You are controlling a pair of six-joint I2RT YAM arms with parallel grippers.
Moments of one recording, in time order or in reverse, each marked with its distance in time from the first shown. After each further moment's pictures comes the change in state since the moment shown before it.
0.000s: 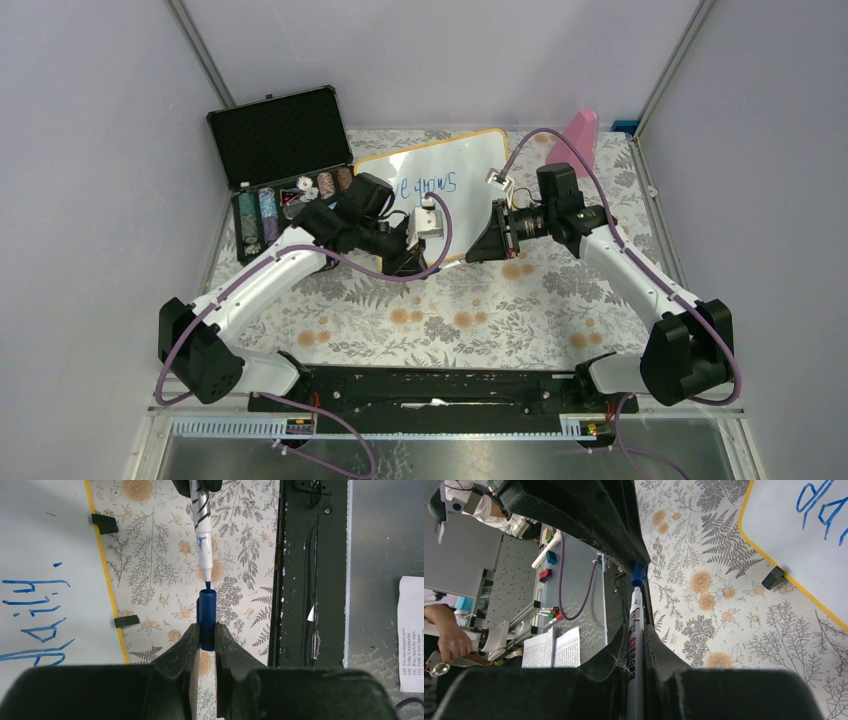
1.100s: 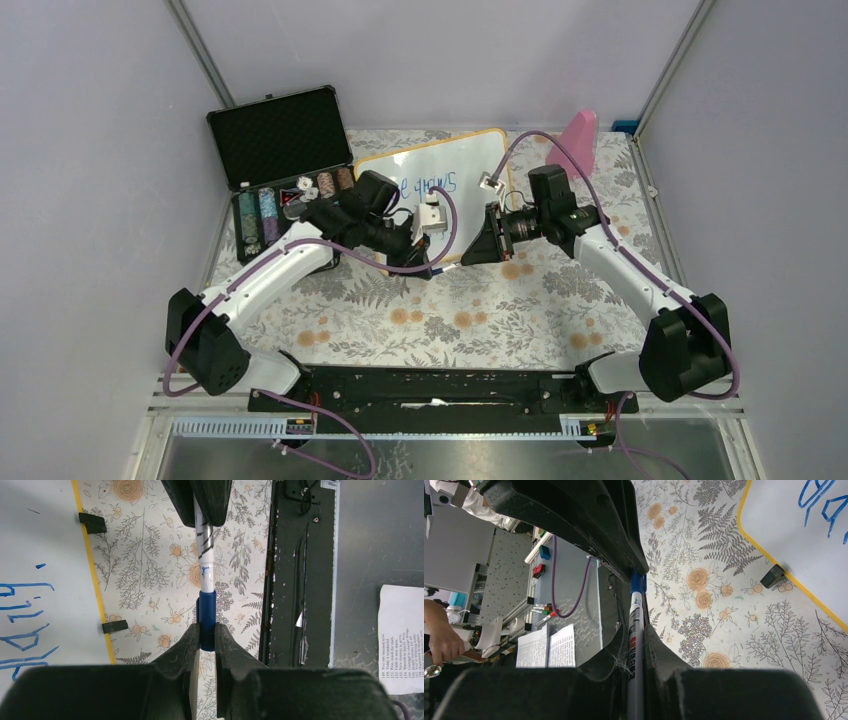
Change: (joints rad) left arm 0.000 0.046 0.022 0.005 0.028 -0.047; right arm 0.034 0.020 0.000 0.000 0.046 -0.021
